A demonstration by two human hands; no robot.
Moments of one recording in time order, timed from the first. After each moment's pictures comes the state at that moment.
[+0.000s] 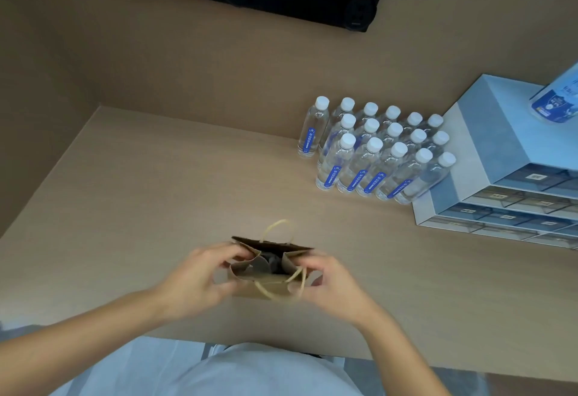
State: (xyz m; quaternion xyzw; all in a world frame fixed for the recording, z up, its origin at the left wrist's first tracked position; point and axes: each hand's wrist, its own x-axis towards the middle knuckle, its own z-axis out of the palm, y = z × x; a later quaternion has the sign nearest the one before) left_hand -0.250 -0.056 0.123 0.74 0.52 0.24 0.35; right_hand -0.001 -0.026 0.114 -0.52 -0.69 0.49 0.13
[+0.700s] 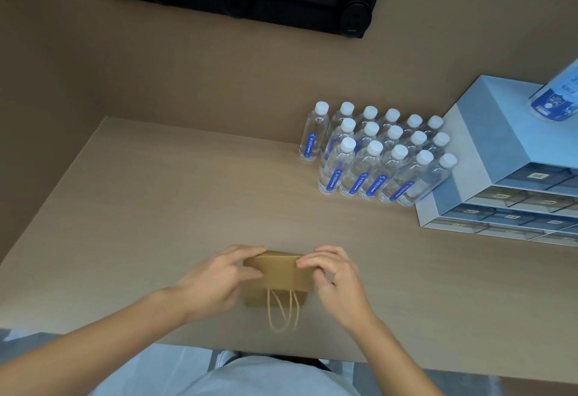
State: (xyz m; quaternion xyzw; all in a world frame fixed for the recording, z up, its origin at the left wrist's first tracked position) left_hand -0.248 -0.044 0.086 0.86 0.45 0.13 0.20; right_hand 0.002 -0.030 0.085 -0.56 -0.72 0.31 0.28
